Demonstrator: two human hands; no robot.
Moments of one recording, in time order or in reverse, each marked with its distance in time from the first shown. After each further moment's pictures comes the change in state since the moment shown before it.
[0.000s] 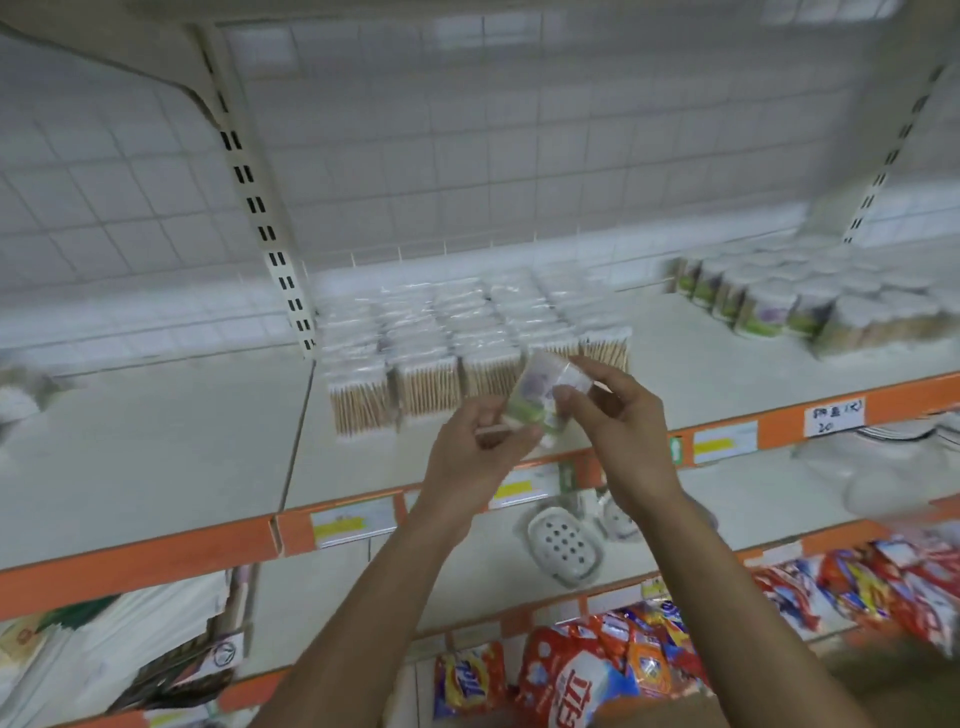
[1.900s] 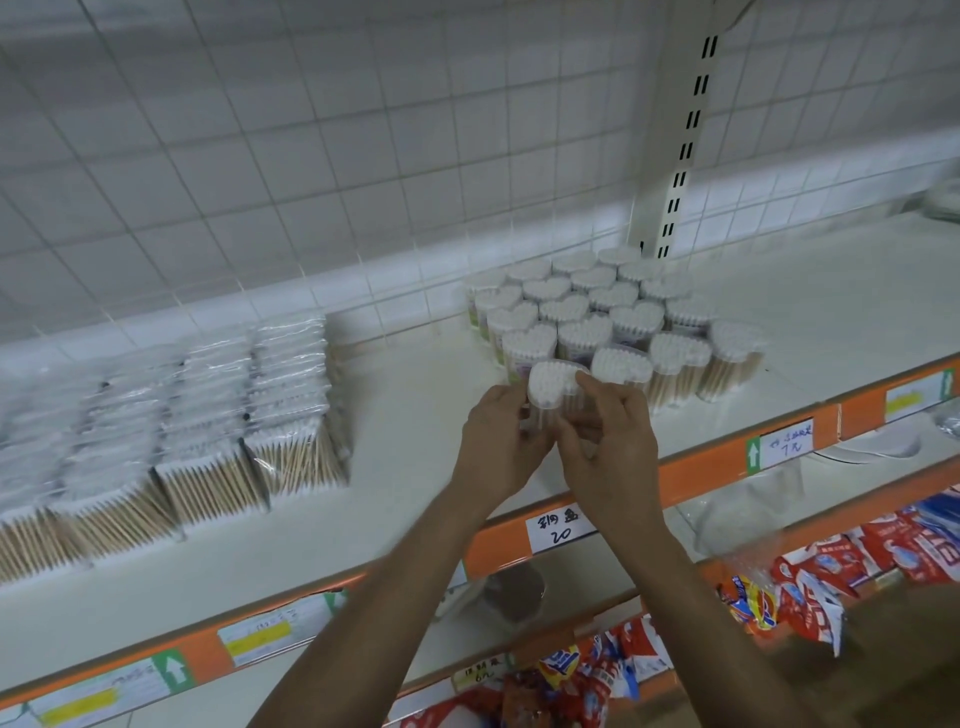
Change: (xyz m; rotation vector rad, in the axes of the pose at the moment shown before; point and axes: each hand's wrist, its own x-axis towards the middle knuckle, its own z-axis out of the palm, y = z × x) left_hand 0.175 -0.016 0.346 0.675 -0.134 0.414; right_hand 0.162 0.077 -0.284 -0.619 0.207 -0.360
